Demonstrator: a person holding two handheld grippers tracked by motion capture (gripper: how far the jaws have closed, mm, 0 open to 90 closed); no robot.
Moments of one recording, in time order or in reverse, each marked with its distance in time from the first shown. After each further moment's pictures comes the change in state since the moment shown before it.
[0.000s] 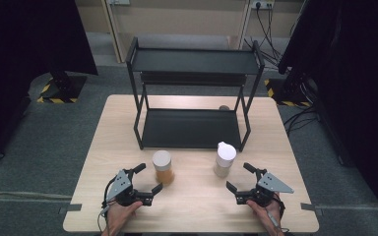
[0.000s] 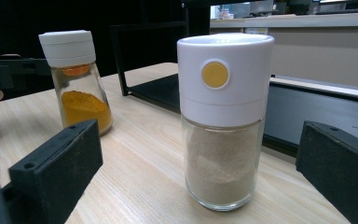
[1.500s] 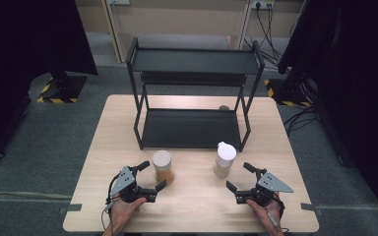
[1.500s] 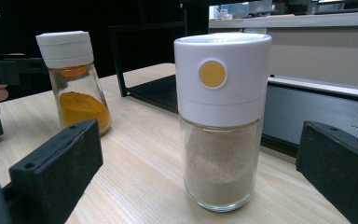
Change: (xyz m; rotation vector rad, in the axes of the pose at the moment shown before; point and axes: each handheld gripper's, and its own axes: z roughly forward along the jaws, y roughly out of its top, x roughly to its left) left arm 0.001 0.007 0.015 0.010 -0.009 -0.025; right arm -0.001 -0.001 0.001 -0.004 -0.004 0.005
